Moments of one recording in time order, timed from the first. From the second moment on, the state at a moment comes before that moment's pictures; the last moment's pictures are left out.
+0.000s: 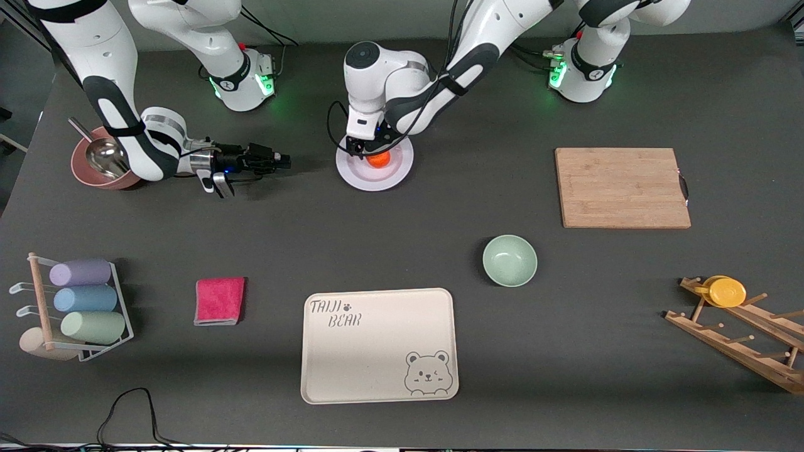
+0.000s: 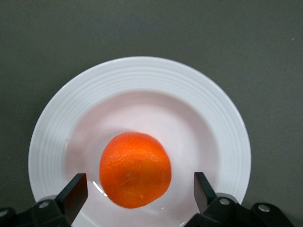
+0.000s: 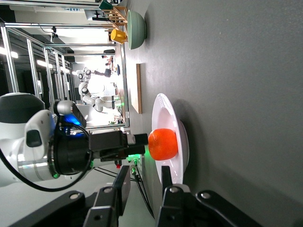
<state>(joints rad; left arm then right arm) -0.63 0.68 -0.60 -1.76 0.53 2.35 -2.07 0.09 0.26 -0.25 -2.71 1.37 1.73 -1.35</state>
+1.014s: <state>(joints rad) -0.24 0.15 -0.56 -1.87 0.02 2.04 -1.03 0.14 0.37 -0.25 -2.71 1.48 1.78 -1.50</state>
